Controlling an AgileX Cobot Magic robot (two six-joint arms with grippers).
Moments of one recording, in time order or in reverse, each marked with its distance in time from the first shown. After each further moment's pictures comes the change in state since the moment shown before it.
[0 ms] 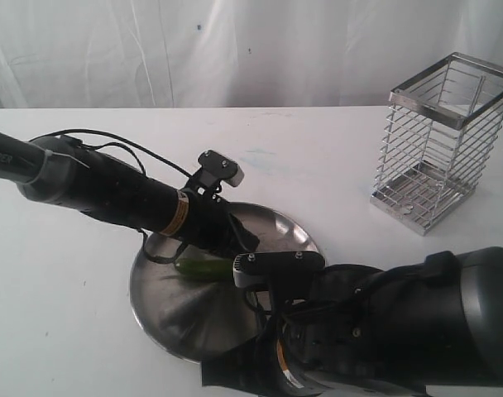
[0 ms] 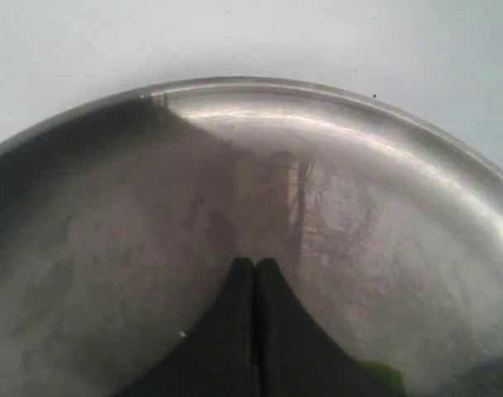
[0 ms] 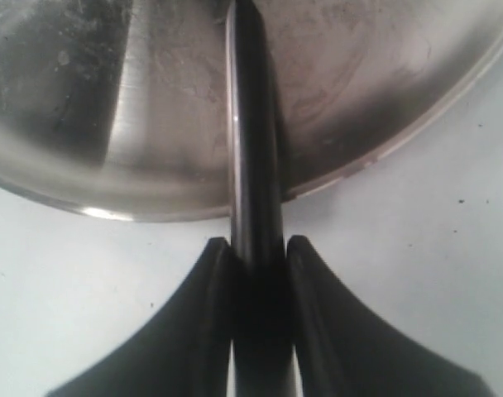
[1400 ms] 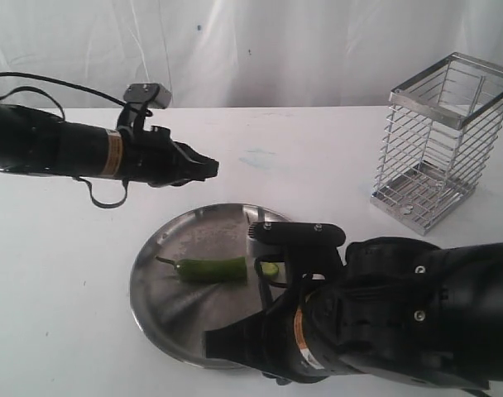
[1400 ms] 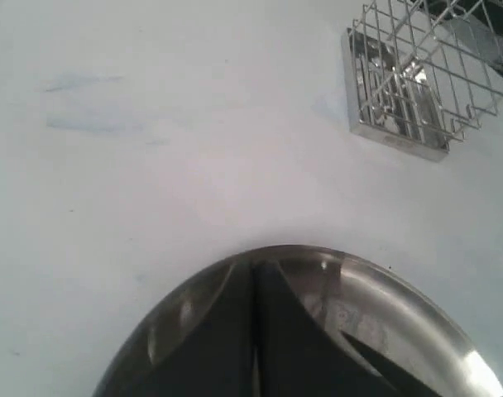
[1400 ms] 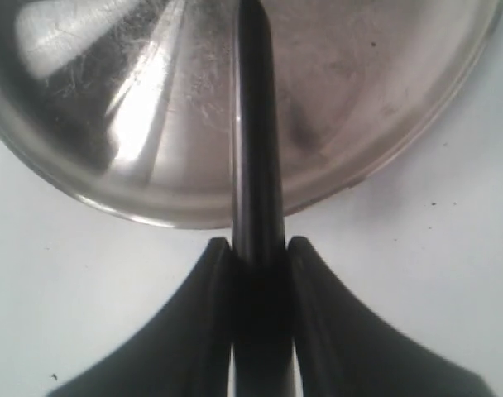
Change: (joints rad) left arm 0.200 -0.181 0.054 -0.190 -0.143 0.009; right arm 0.000 -0.149 0.000 0.002 0.037 0.006
